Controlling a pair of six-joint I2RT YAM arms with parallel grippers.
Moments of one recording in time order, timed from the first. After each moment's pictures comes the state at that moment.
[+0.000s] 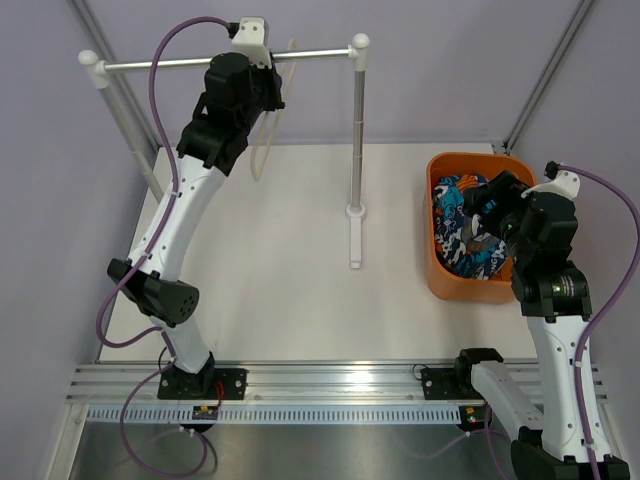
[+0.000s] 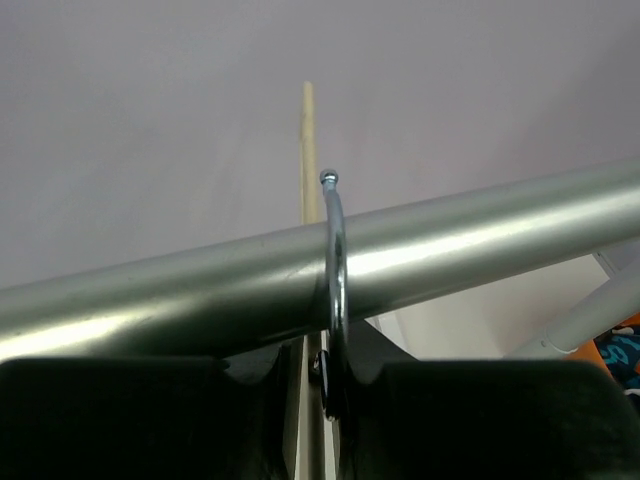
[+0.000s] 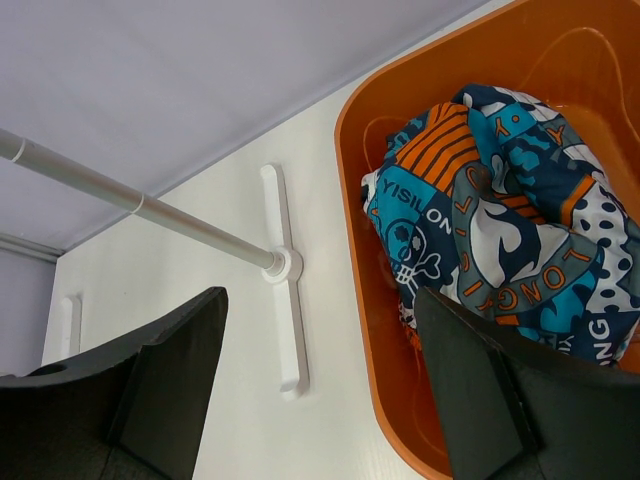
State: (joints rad) left arm -0.44 1.77 2.17 -0.46 -0.18 -0.12; right arm 0.04 0.80 1.17 -0.62 0.08 0.55
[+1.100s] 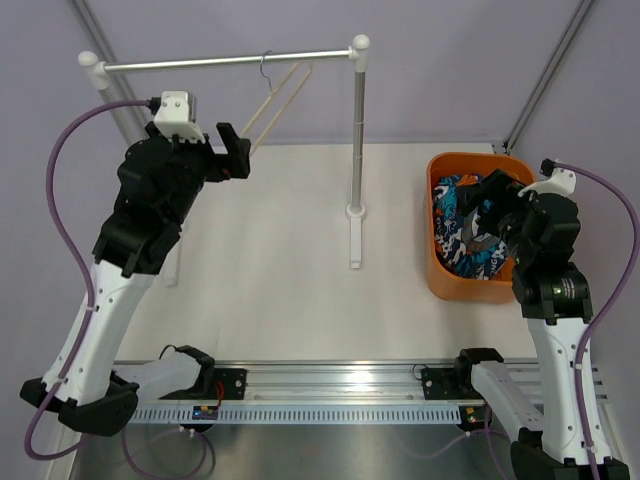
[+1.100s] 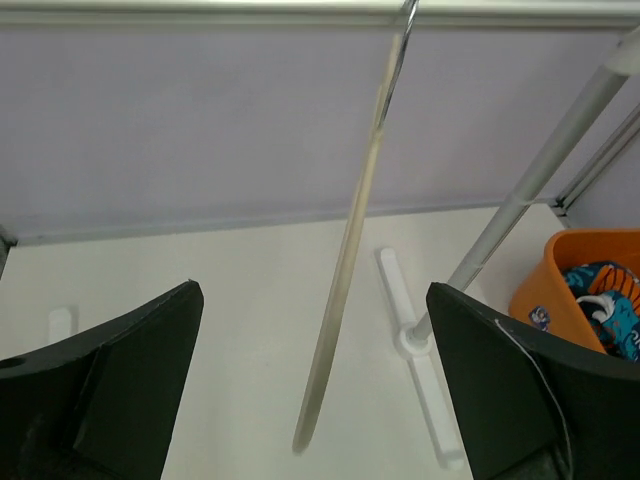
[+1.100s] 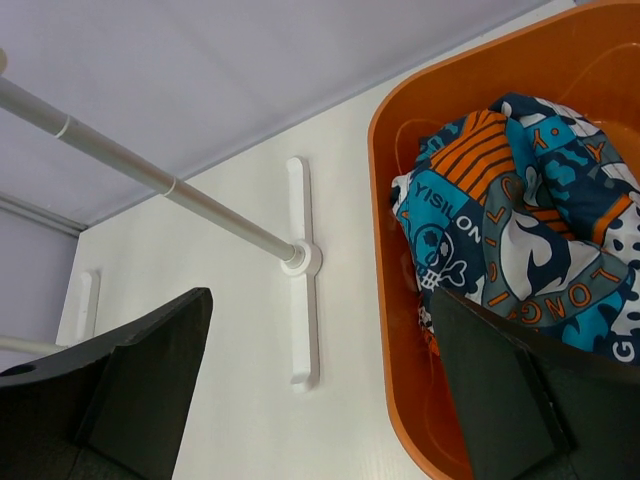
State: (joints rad) left arm -0.44 1.17 1.64 -0.49 -0.21 -0.16; right arm 0.04 0.79 1.17 -0.59 0.01 0.51
